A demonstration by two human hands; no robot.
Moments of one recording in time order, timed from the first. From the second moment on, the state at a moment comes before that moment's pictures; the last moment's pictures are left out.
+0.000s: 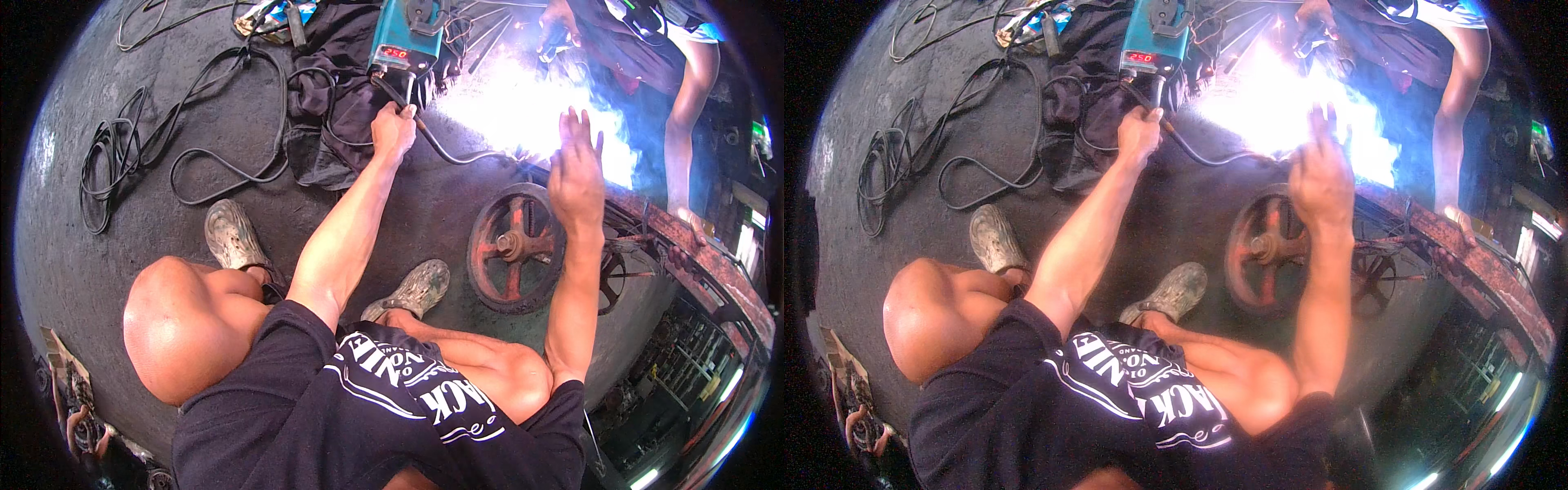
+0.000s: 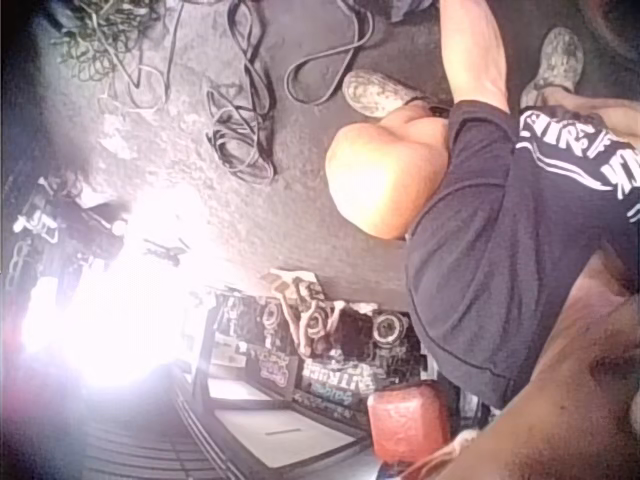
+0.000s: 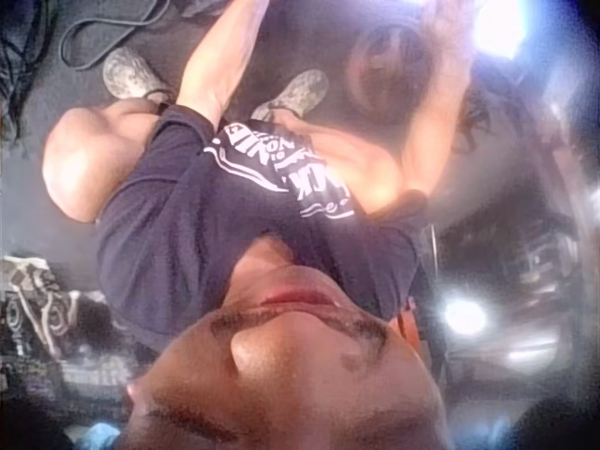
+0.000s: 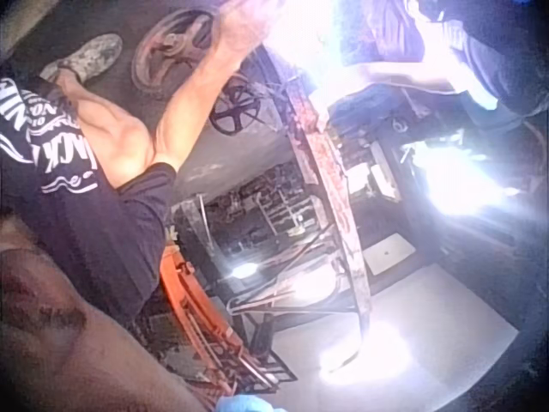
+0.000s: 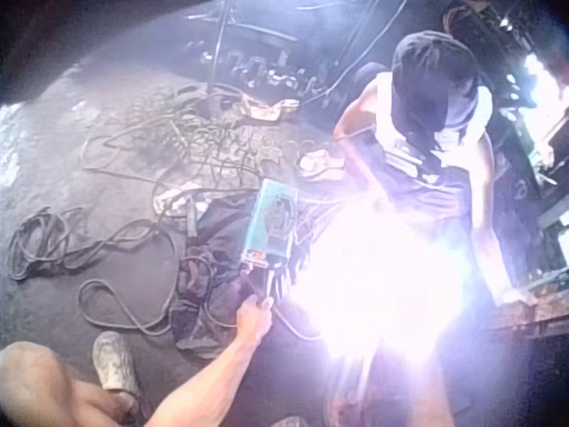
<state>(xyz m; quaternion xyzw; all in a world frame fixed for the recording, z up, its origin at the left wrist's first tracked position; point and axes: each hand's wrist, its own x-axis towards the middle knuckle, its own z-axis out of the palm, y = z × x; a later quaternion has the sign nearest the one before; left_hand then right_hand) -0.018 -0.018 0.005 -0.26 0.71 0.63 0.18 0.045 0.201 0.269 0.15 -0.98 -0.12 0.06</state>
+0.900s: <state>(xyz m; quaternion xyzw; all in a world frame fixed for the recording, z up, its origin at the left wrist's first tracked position) -0.018 -0.021 0.019 -0.26 0.74 0.60 0.16 0.048 0.208 0.268 0.15 -0.98 -0.08 0.04</state>
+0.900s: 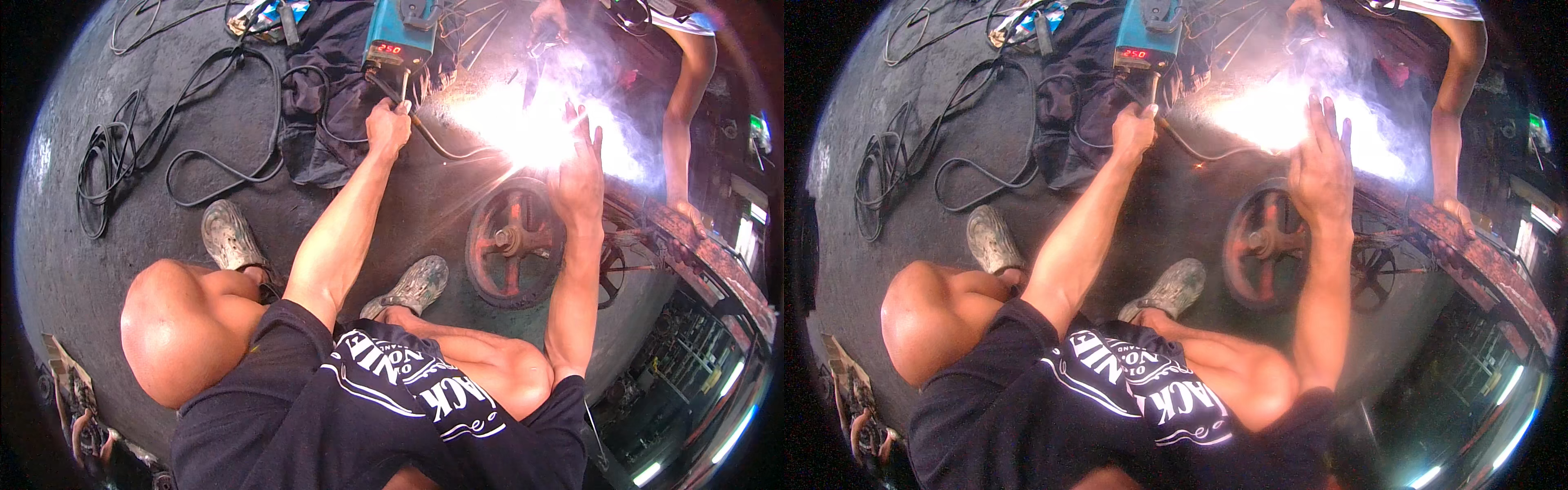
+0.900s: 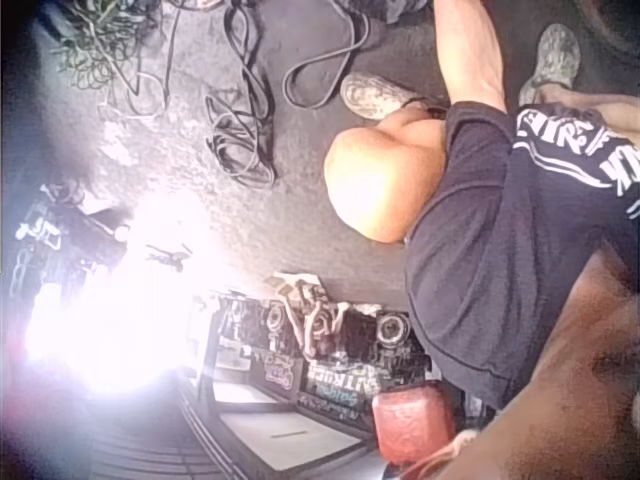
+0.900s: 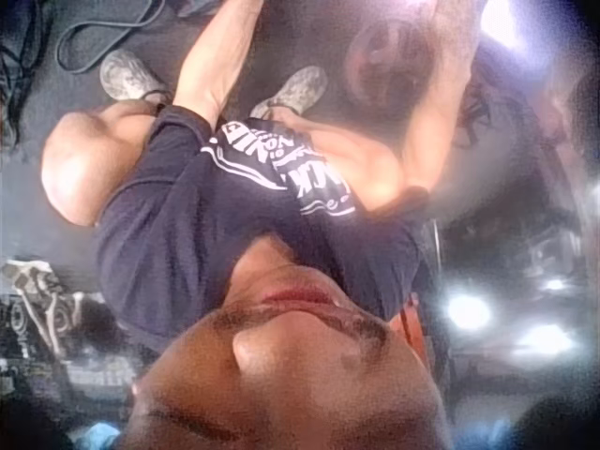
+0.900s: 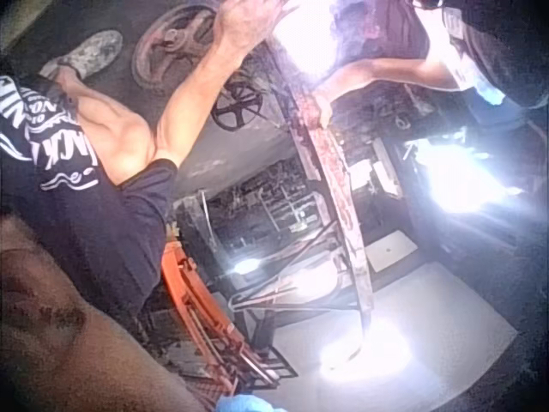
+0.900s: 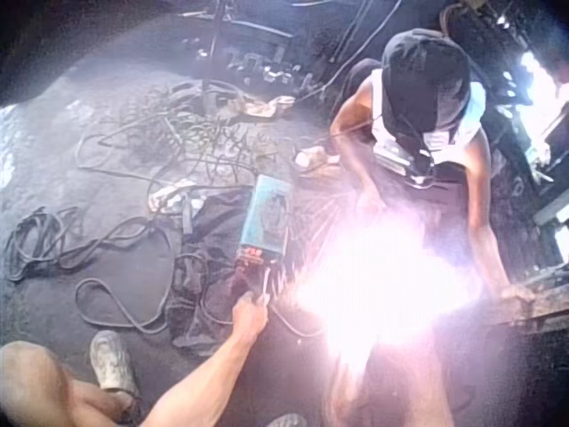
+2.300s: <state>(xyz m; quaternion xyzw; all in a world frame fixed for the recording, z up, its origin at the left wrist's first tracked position) -0.018 -0.020 0.010 -0.25 0.72 0.62 0.19 0.045 0.212 0.270 0.12 -0.99 -0.06 0.05</state>
